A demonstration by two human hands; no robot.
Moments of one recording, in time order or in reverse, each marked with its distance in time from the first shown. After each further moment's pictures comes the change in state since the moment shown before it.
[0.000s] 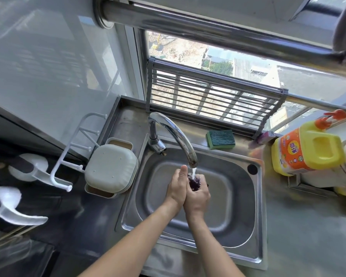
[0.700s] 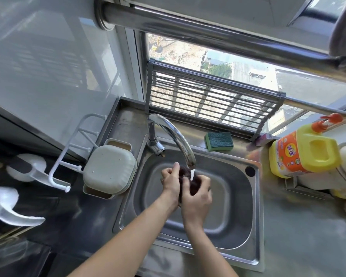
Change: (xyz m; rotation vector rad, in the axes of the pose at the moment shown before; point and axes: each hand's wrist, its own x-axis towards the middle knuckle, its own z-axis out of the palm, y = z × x) left_hand 0.019 0.015 0.005 -0.262 0.259 -0.284; right_hand -0.017 -0.025 -0.010 -0.143 0.080 -0.086
